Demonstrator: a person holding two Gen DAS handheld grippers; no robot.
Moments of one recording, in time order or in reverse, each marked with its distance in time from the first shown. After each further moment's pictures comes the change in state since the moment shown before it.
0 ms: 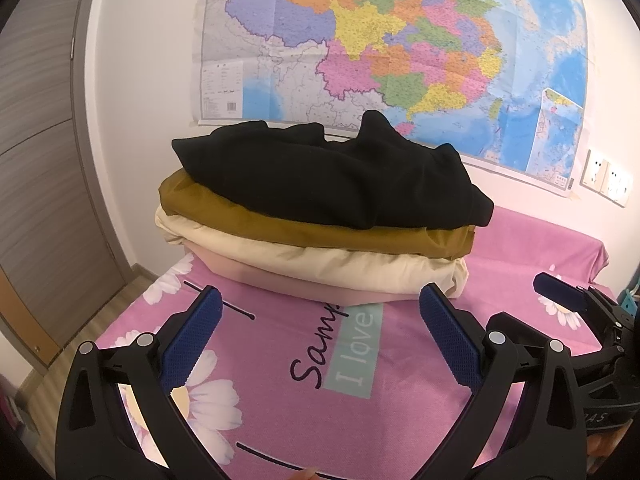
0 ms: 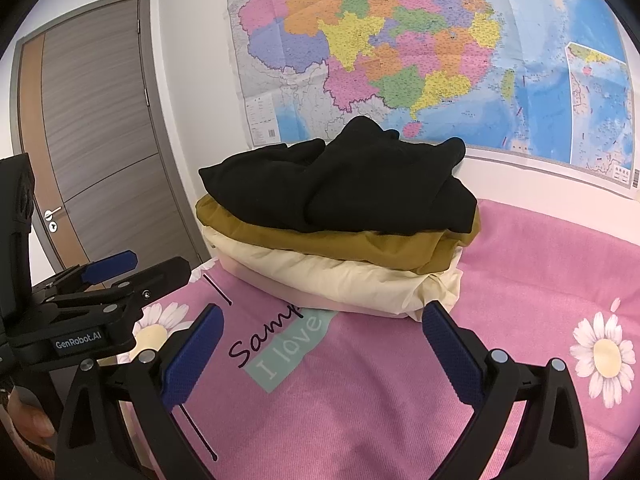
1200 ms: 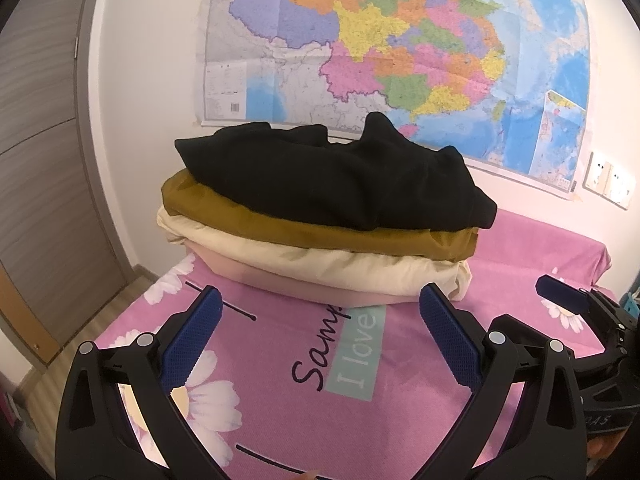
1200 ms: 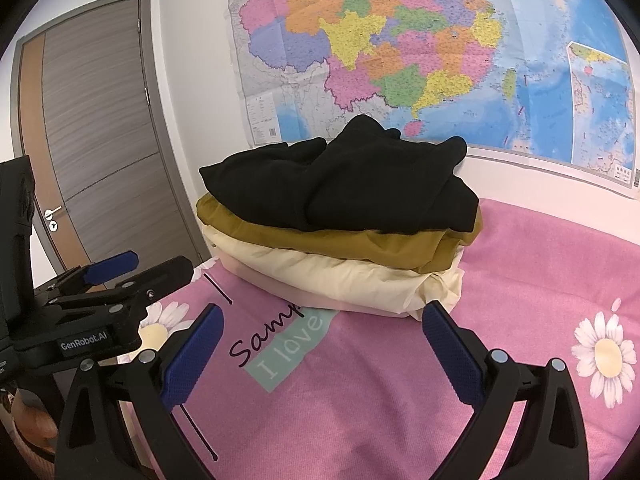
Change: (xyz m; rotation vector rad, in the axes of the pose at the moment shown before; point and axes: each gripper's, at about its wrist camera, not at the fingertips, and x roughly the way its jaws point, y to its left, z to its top) left arm 0.001 0.001 -0.004 -0.008 -0.015 0.006; right arm 0.001 0.000 -0.003 0.003 0.000 0.006
